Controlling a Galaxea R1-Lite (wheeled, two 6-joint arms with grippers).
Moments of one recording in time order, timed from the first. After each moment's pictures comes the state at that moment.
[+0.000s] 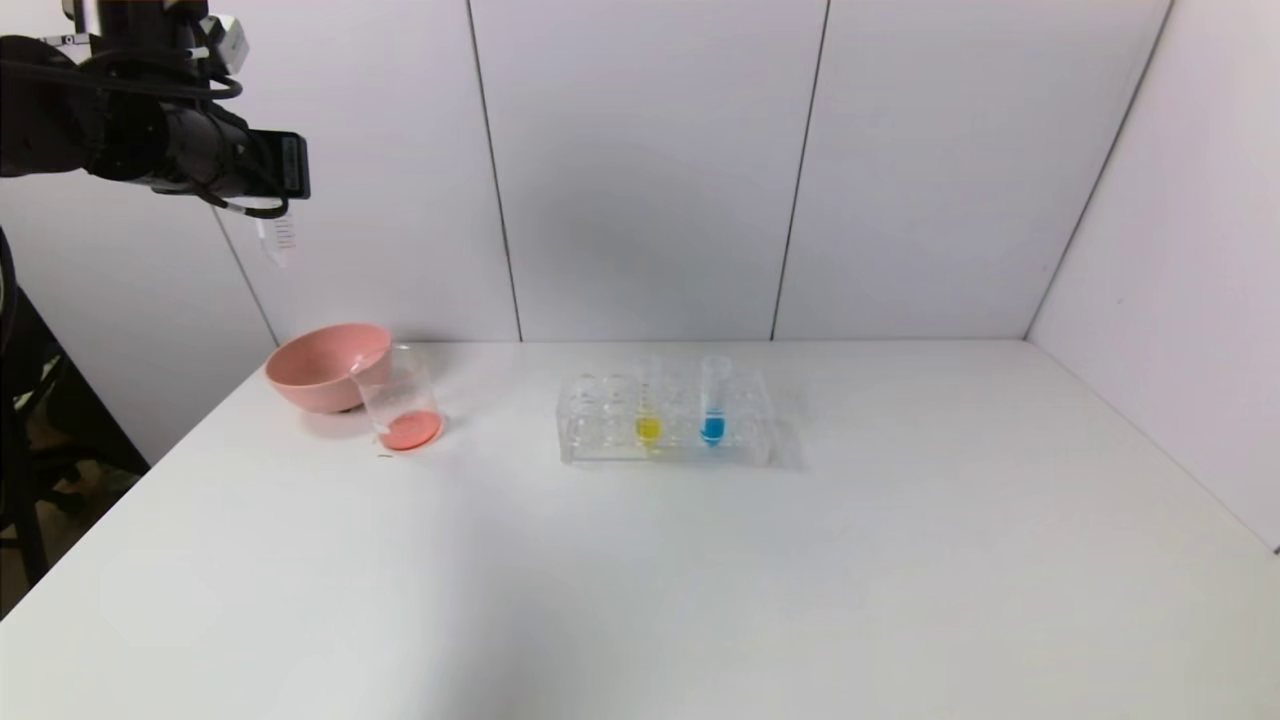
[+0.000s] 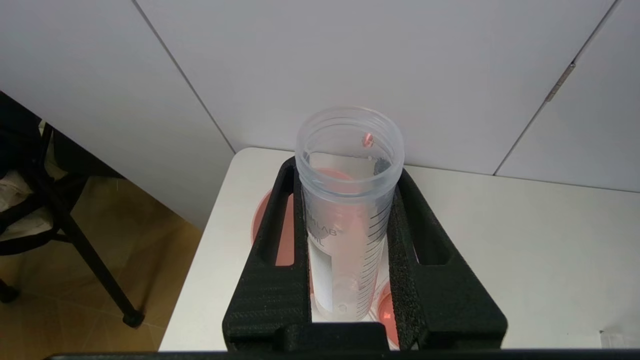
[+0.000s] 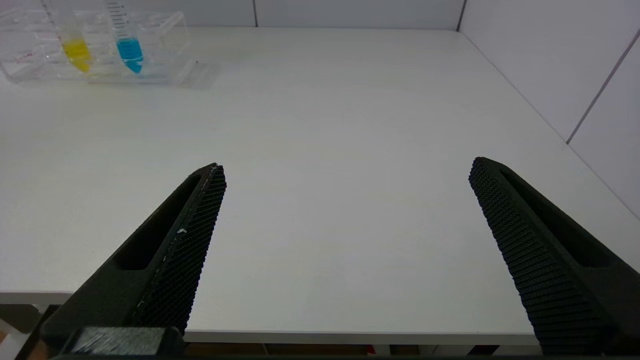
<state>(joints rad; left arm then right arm) -0.02 1.93 -1.97 0.32 0.25 0.01 0.00 0.00 0.00 0.01 0.00 0.00</state>
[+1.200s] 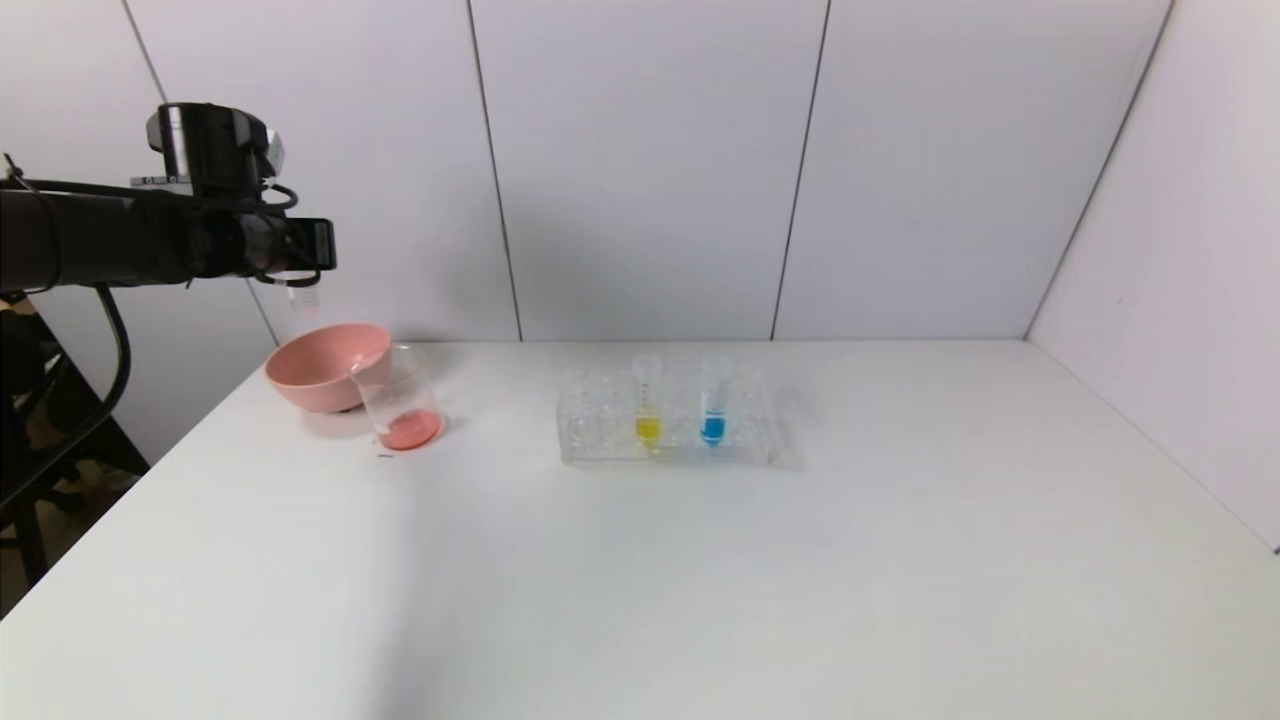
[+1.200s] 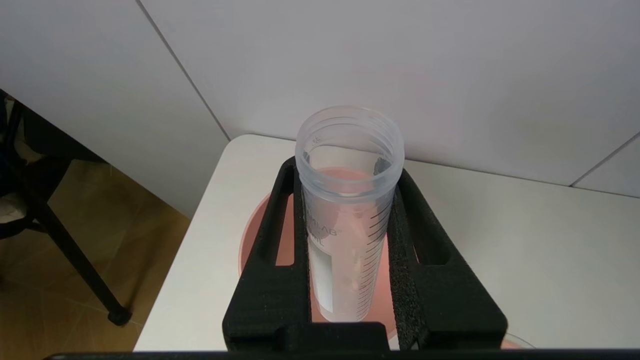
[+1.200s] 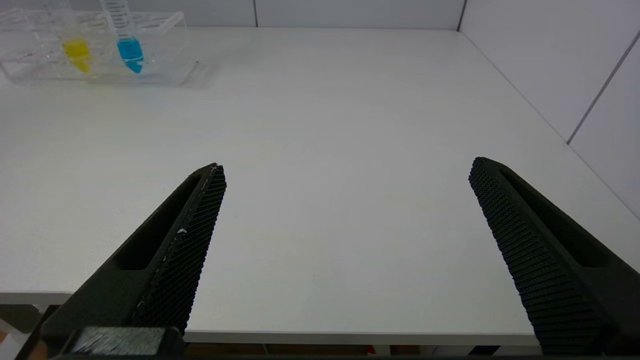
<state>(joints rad) 0.06 2.09 -1.78 -0.02 0.22 0.00 0.00 0.00 0.00 0.01 0.00 0.00</state>
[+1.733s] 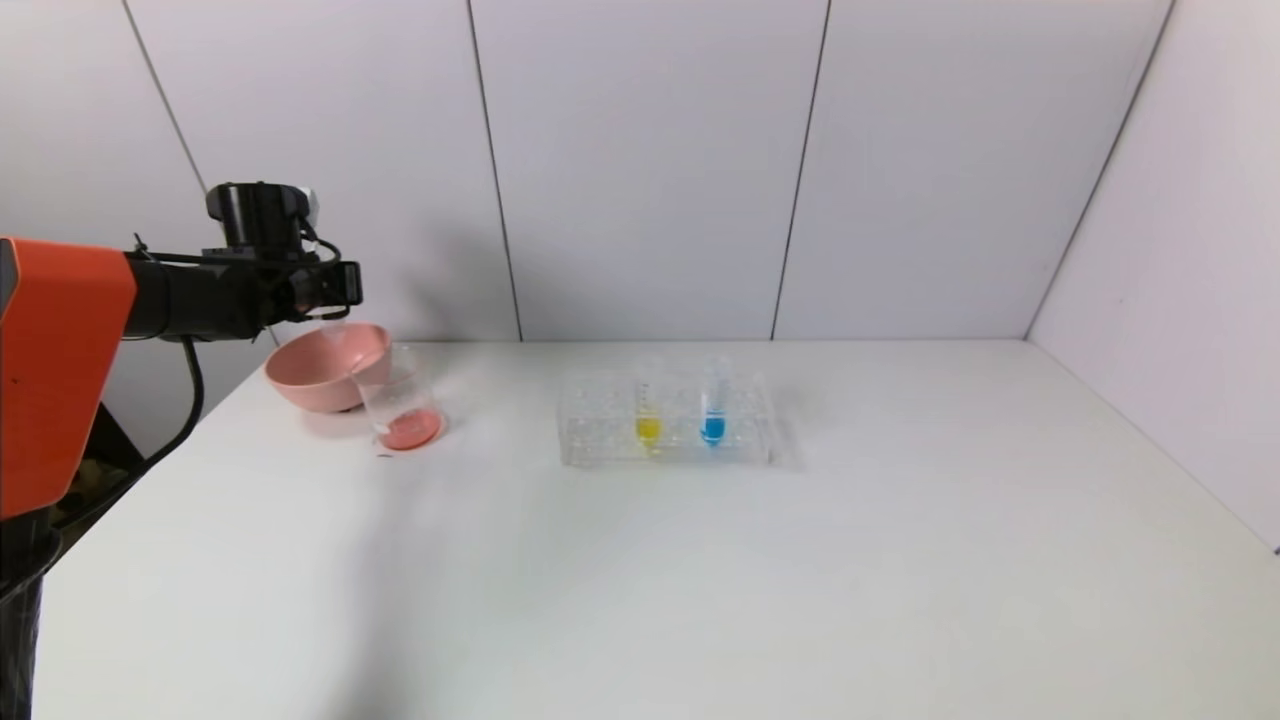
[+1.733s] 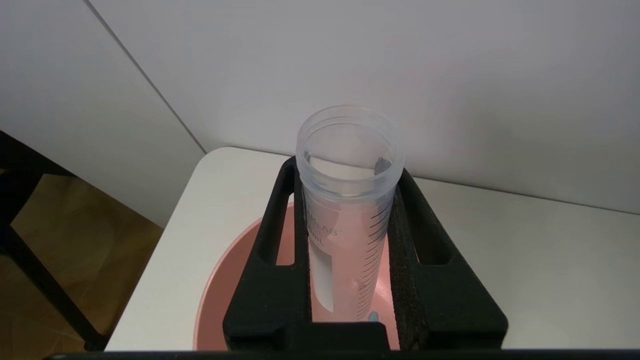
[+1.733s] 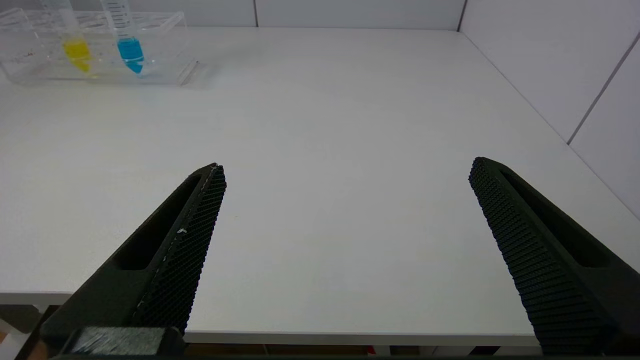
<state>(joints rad) 0.08 2.30 -1.82 -0.22 0.19 0.02 0.00 0.00 0.00 0.01 0.00 0.00</state>
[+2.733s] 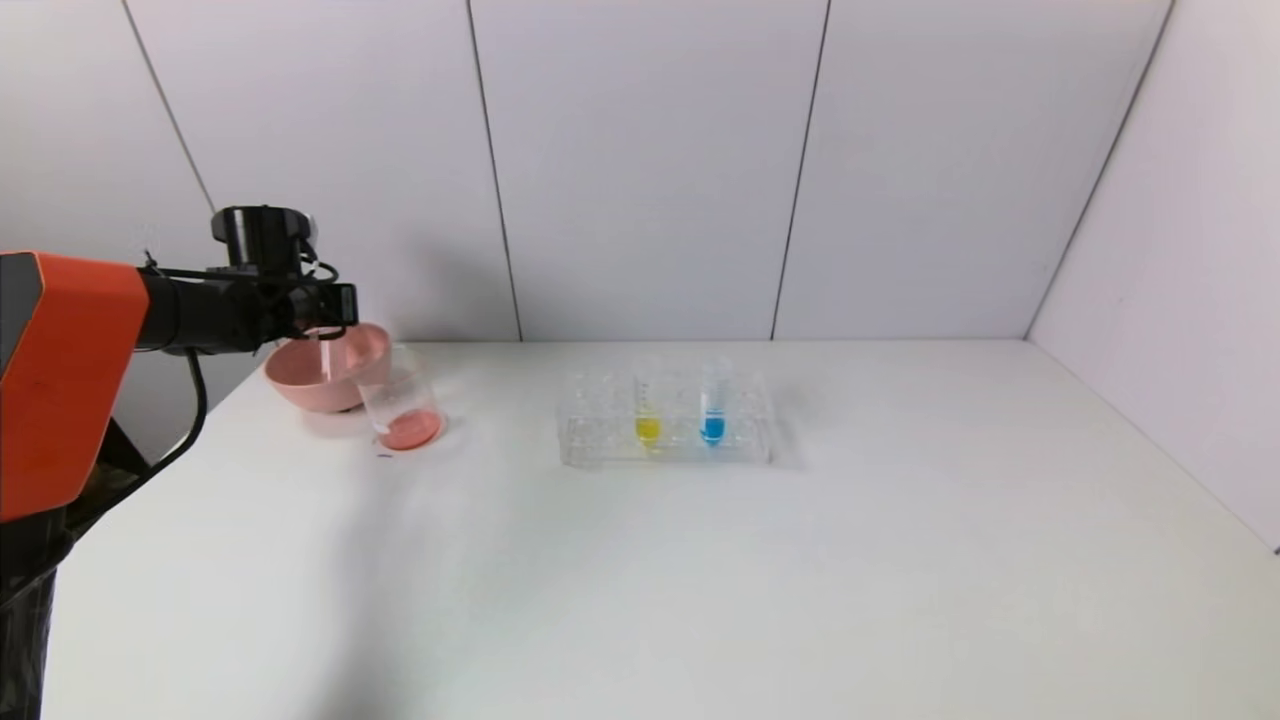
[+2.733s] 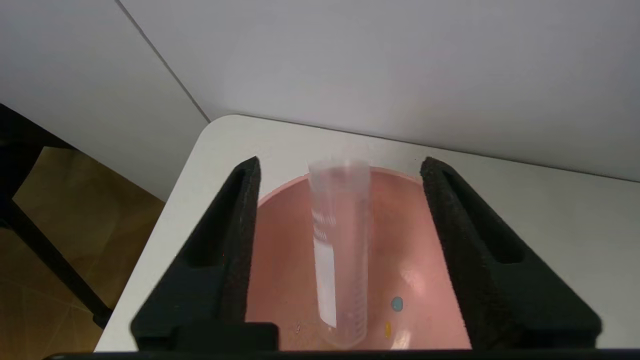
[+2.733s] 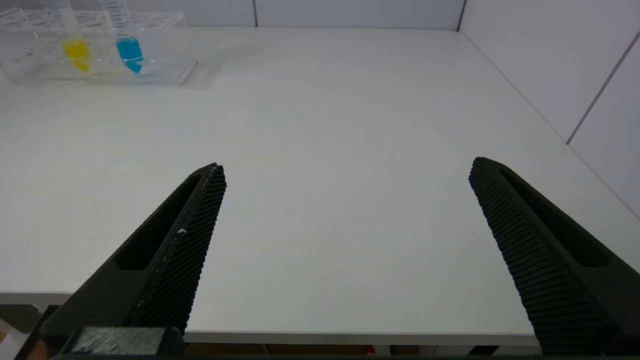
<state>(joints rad) 0.11 2.33 -1.82 -0.19 0.19 0.02 0.00 0.00 0.00 0.01 0.00 0.00</state>
